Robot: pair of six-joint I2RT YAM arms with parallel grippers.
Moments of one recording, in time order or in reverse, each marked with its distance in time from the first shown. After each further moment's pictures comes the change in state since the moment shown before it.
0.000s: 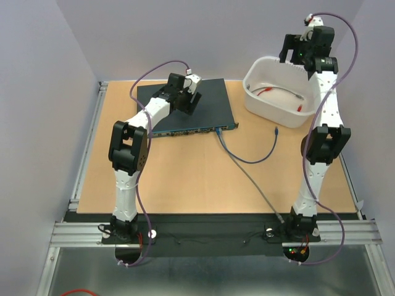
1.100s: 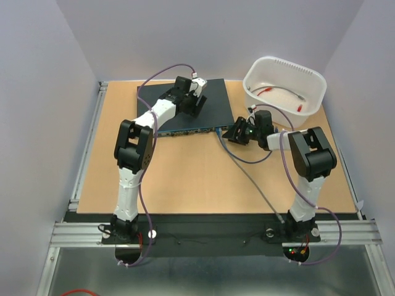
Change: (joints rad) left arm -0.035 0.064 0.037 0.003 -0.006 -0.033; right arm 0.312 -0.281 -1.484 0.956 -0.449 0.709
